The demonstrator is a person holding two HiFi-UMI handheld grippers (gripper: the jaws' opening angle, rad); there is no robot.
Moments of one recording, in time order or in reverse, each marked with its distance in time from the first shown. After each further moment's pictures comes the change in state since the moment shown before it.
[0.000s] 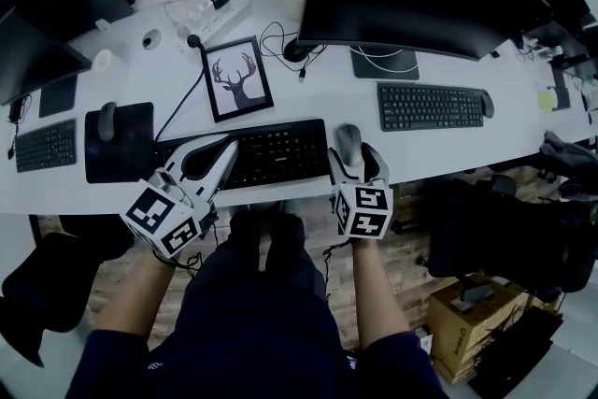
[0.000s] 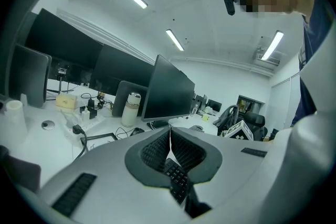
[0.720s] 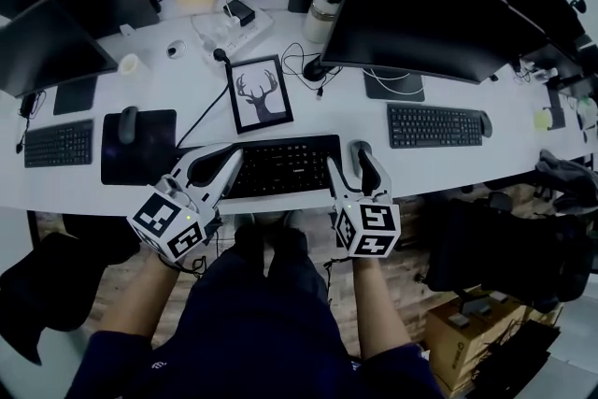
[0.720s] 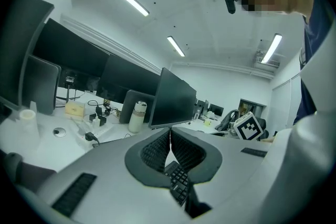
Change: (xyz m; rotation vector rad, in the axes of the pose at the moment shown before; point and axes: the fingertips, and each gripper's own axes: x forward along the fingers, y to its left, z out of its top) left arm -0.046 0.016 0.020 0.004 -0.057 0.019; right arm -0.037 0.067 0.068 -0.017 -0.139 0.081
